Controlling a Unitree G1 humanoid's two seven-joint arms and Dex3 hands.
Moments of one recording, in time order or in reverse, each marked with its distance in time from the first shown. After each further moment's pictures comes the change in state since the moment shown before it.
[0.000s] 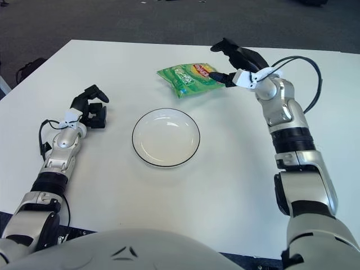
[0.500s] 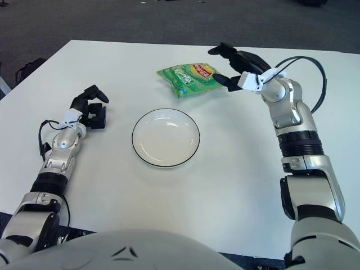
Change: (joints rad) left arm 0.001 0.001 0.000 -0.002 0.001 0.009 0.000; right arm 0.076 -0.045 -0.071 -0.193 0.090 0.023 0.137
